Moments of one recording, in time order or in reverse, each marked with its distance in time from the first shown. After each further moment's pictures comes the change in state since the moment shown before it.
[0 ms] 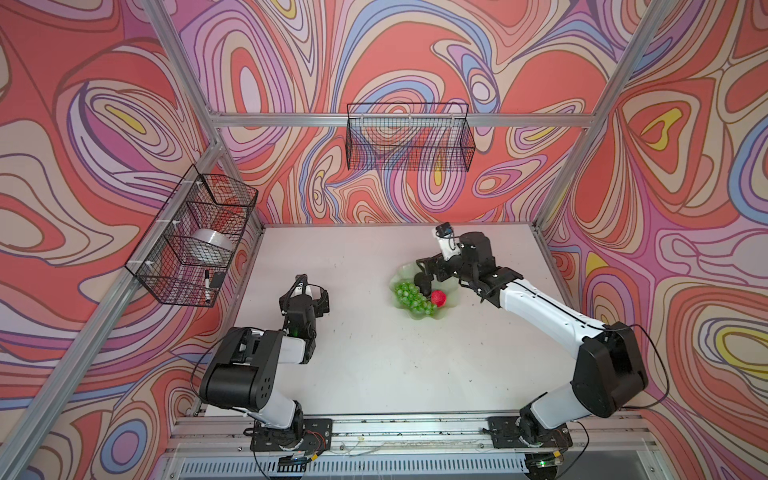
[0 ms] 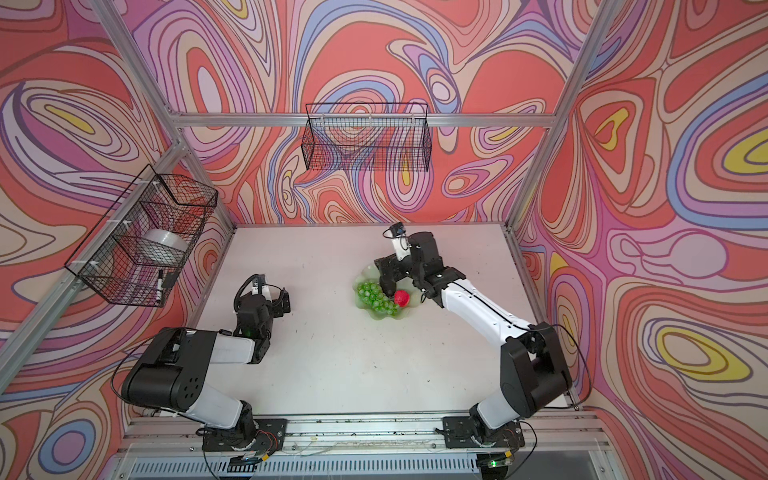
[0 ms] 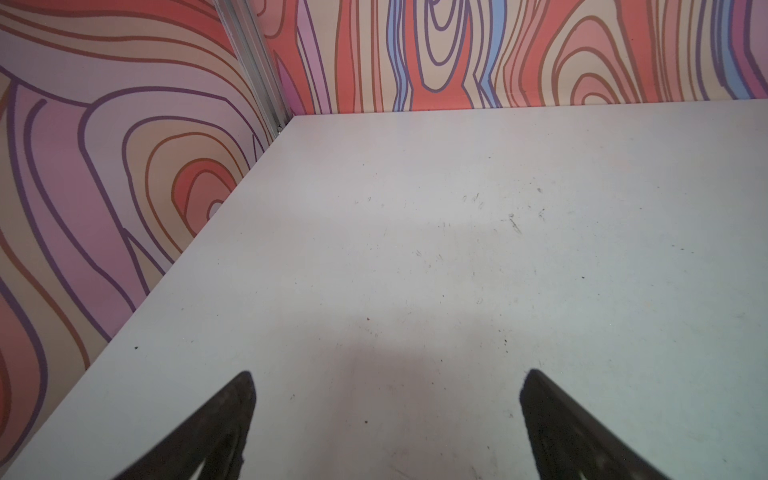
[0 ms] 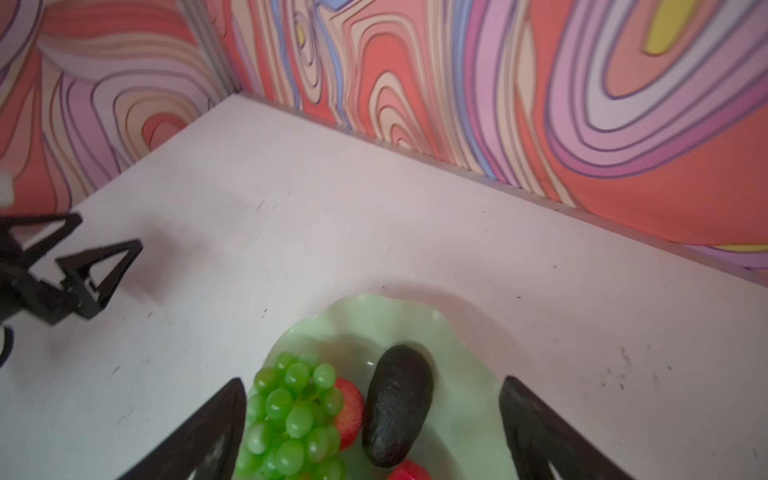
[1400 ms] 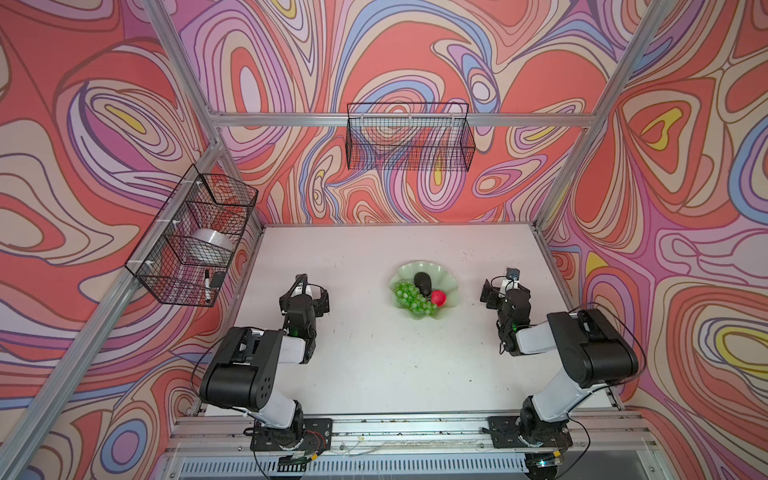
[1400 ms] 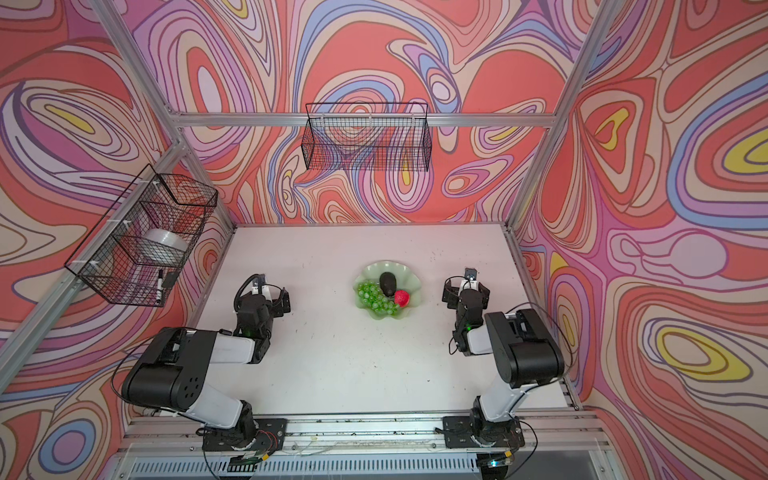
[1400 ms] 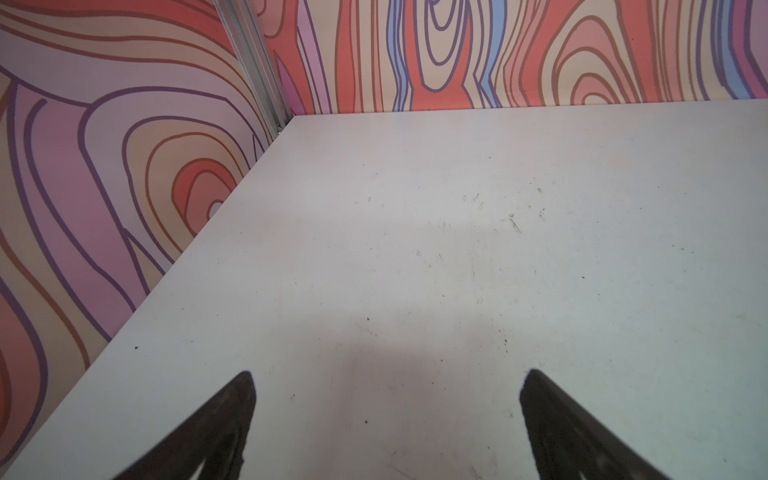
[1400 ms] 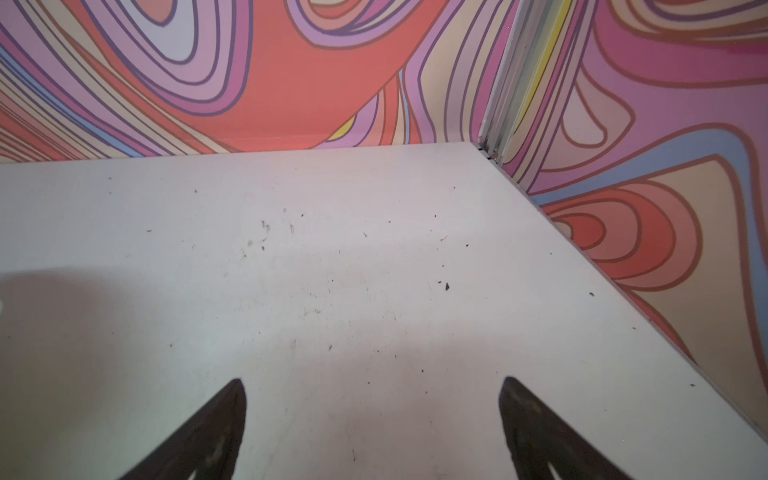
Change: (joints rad) left arm 0.000 0.000 0.000 0.000 0.000 0.000; right arm -0.321 0.197 -0.726 1.084 0.389 -0.017
